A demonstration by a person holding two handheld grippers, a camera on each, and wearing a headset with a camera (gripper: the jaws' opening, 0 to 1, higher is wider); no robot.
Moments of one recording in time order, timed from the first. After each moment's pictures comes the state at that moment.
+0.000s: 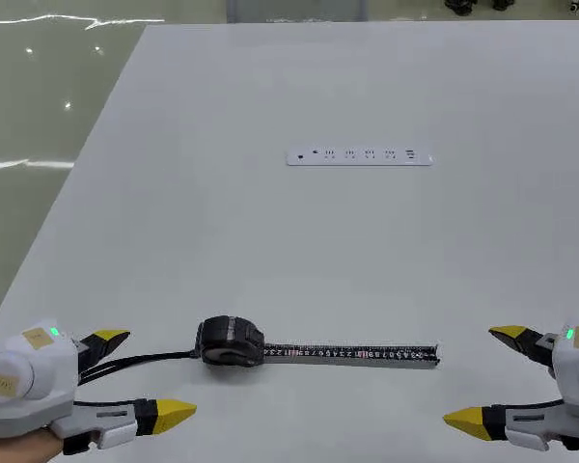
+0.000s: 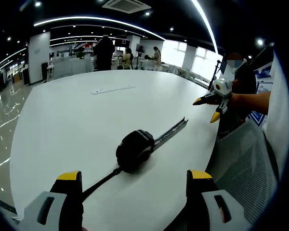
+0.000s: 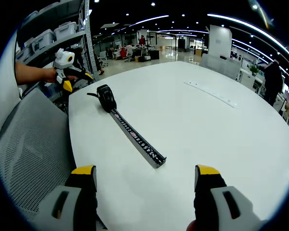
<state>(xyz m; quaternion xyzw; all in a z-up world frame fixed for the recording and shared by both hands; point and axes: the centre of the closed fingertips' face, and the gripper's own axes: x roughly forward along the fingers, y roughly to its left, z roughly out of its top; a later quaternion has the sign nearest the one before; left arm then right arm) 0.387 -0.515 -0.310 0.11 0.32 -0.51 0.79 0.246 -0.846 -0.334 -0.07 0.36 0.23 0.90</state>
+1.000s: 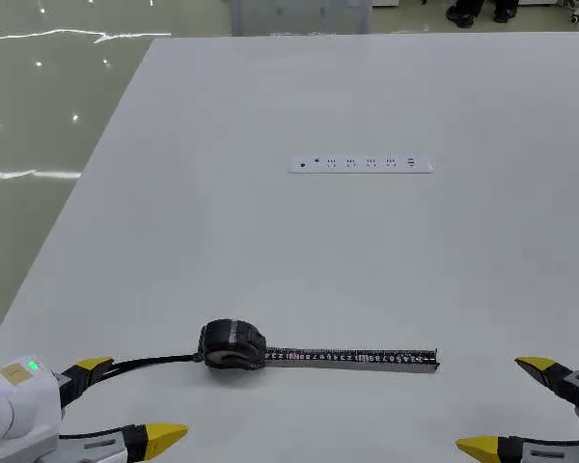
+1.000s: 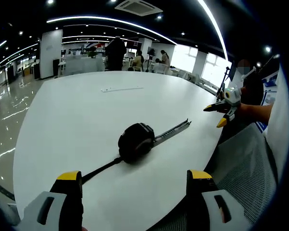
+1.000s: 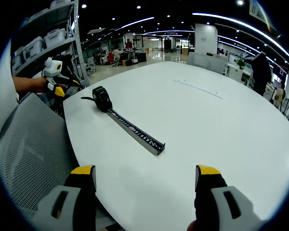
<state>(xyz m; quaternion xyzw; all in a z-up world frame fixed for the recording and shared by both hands) 0.370 -0.498 -0.311 0.09 0.32 -0.47 0.81 0.217 -0.851 -0.334 -0.04 0.35 0.18 0.92</state>
